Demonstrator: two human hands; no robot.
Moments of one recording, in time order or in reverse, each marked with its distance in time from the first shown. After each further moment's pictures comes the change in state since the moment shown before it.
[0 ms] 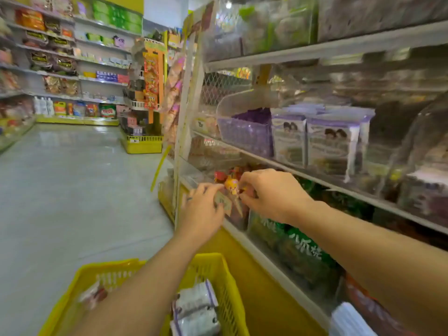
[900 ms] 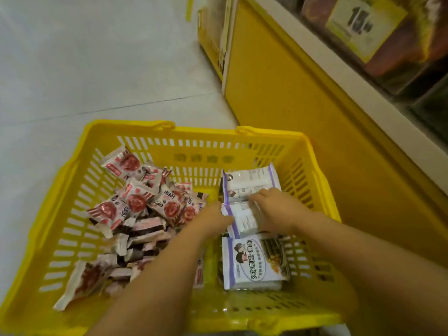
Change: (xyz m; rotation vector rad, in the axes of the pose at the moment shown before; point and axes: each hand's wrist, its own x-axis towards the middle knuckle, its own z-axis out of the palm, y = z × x) left_hand -0.189 -0.250 0.189 -0.302 -0.925 -0.975; right_hand -0.051 -0.092 0.433 0.239 -0.878 -0.209
